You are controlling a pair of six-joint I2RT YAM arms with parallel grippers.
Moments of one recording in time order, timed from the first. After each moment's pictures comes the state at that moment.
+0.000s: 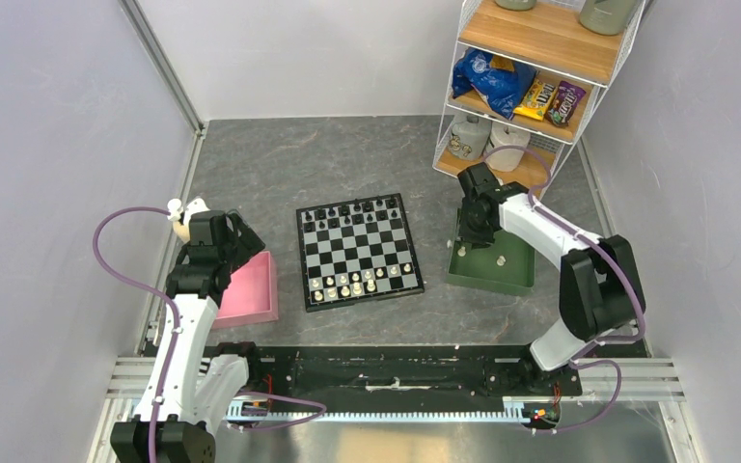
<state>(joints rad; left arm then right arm) 0.02 0.81 0.72 -0.66 -0.20 -0.57 0.36 1.60 1.11 -0.73 0.15 0.57</state>
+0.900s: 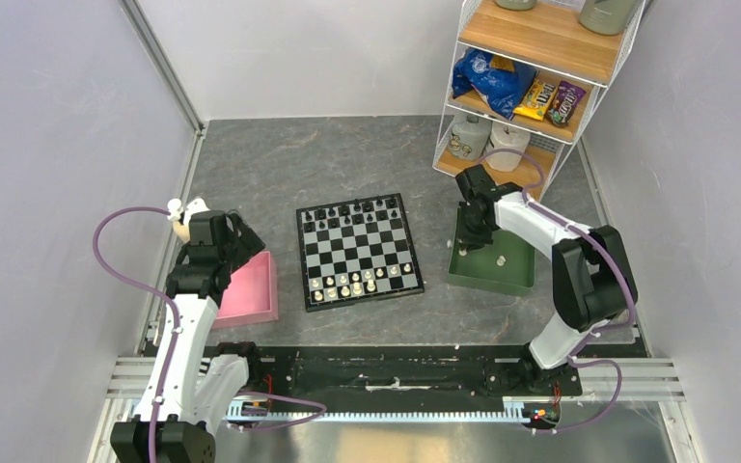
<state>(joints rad) 0.02 0.81 0.72 -0.66 -0.20 -0.57 0.35 1.68 1.11 -0.69 0.11 0.52</state>
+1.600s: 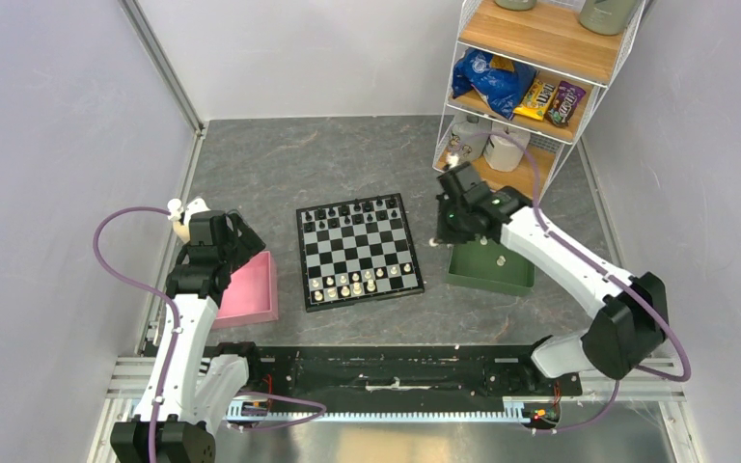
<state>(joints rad) 0.02 0.81 0.72 -0.66 -0.20 -0.57 0.54 1.41 1.20 -0.80 0.08 0.56</state>
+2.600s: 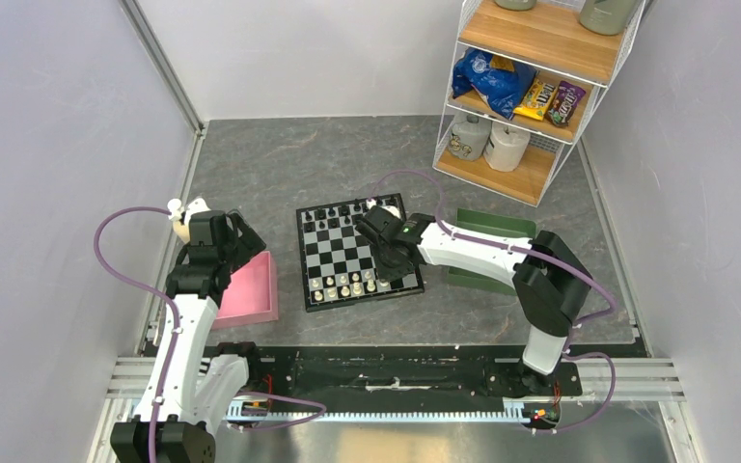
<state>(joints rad) 0.02 0.81 0.72 -0.66 -0.18 -0.57 0.94 1.79 1.30 -0.70 0.13 0.65</state>
